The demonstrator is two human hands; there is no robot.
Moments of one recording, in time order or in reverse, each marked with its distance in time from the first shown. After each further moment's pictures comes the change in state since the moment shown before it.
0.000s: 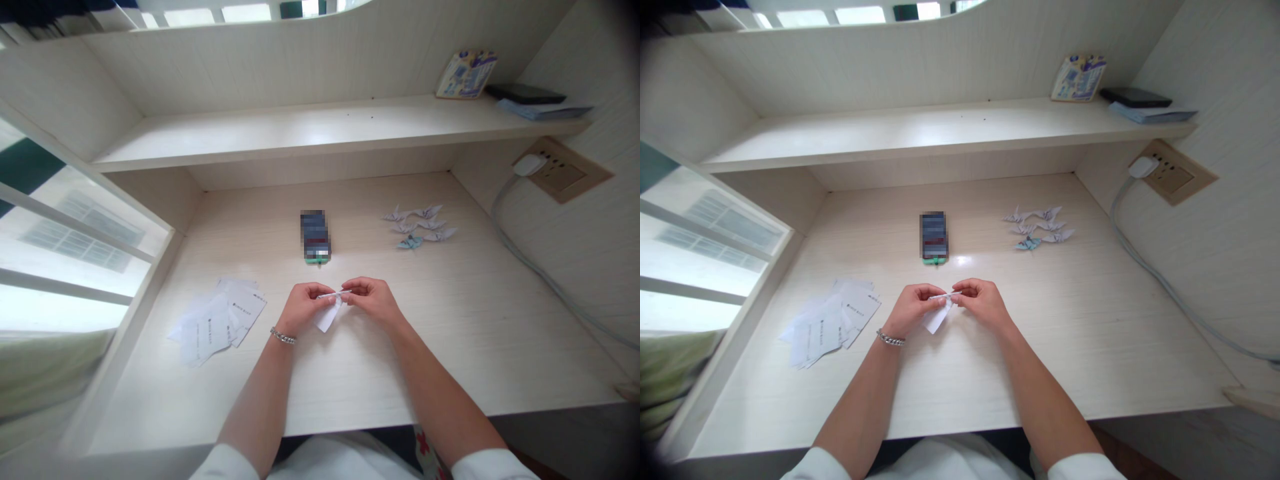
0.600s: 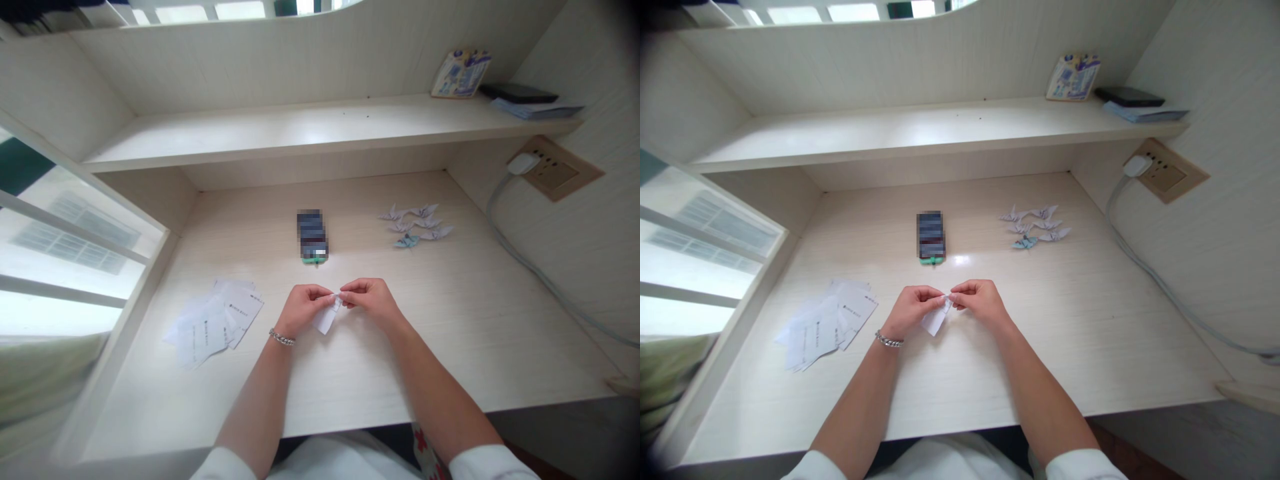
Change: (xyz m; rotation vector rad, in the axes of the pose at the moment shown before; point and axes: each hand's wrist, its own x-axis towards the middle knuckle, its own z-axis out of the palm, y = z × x) left_hand -0.001 0.006 0.002 0.069 -0.015 0.011; right_hand 0.000 -0.002 -0.002 0.063 0.020 0.100
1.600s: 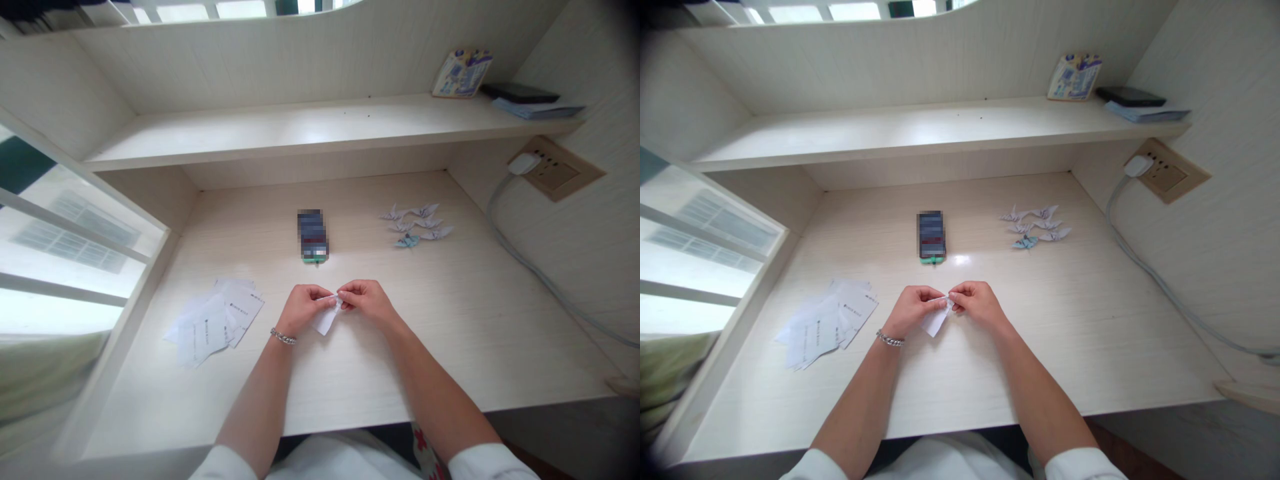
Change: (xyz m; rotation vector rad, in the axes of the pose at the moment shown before) left_hand 0.001 -0.005 0.001 0.078 0.024 -0.034; right_hand 0.004 0.008 0.003 -0.068 -0.071 0.040
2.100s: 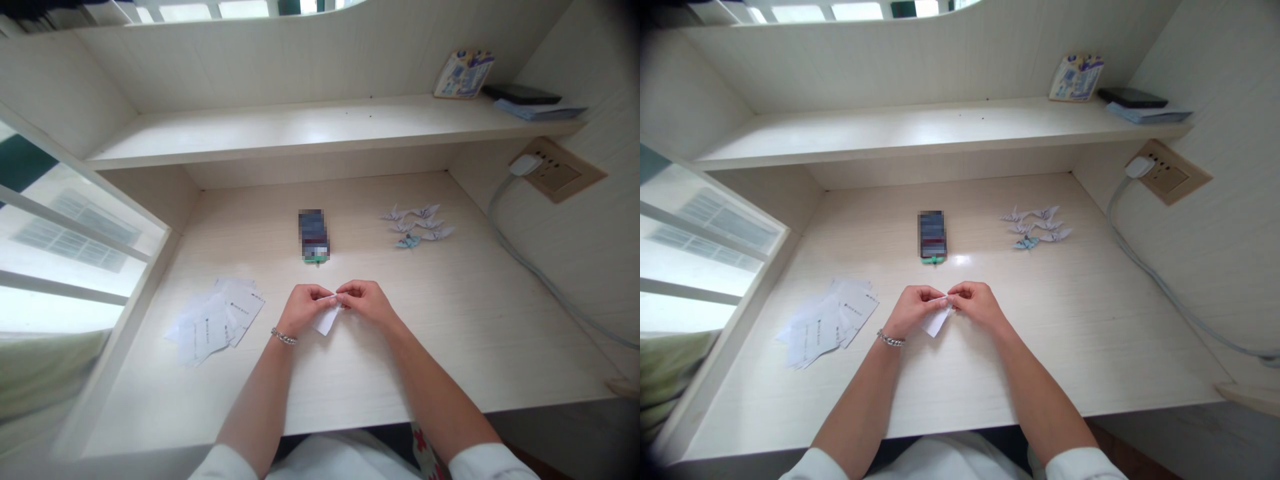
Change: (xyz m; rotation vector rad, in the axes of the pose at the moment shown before) left_hand -0.001 -0.001 0.000 -0.012 0.004 0.004; right_hand -0.004 -0.006 0.003 -0.117 0.002 -0.076
